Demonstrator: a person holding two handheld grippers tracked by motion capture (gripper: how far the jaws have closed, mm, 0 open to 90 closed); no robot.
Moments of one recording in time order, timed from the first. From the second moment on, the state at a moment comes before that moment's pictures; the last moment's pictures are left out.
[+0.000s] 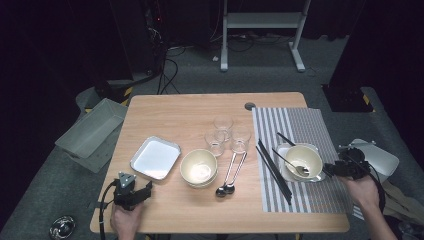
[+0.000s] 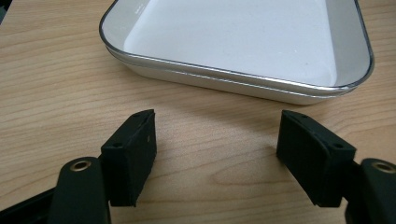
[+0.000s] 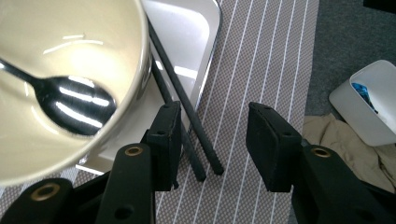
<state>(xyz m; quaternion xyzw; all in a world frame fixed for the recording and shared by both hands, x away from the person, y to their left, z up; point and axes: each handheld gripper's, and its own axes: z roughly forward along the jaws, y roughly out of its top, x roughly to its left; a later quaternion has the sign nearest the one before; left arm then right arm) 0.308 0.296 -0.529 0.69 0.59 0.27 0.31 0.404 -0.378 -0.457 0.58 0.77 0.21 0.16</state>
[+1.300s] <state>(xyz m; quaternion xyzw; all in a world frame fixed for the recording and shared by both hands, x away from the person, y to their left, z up) 0.309 0.296 -0.529 0.69 0.59 0.27 0.31 0.422 -0.374 -0.475 0.57 0.79 0.18 0.14</state>
